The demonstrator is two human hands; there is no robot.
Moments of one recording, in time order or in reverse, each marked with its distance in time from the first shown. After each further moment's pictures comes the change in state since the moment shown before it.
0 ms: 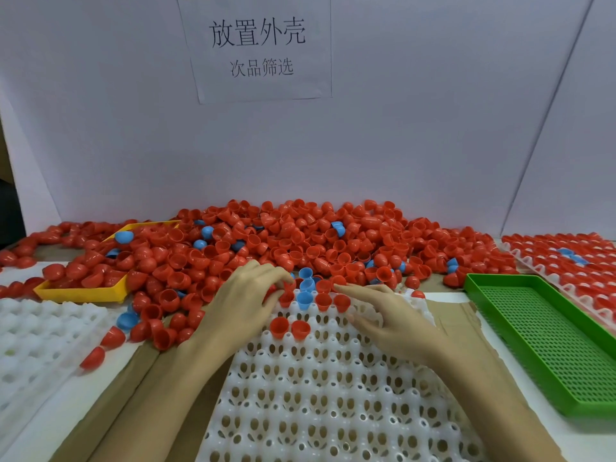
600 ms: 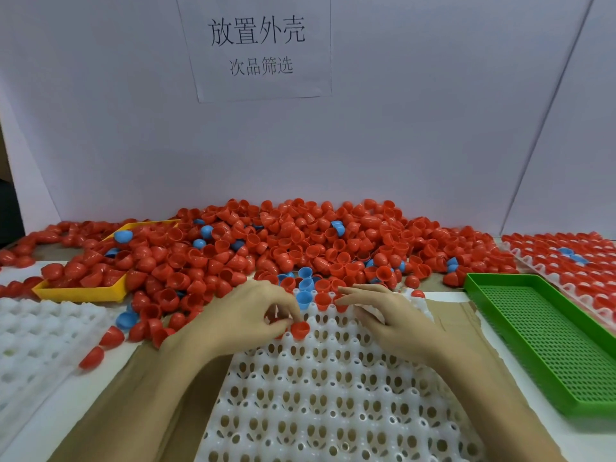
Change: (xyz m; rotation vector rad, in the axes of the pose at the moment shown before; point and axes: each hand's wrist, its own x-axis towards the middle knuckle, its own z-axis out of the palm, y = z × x) left_hand 0.000 0.010 -0.019 -0.136 -0.411 -0.015; right_hand 0.002 0.005 0.000 -0.028 0.011 -0.050
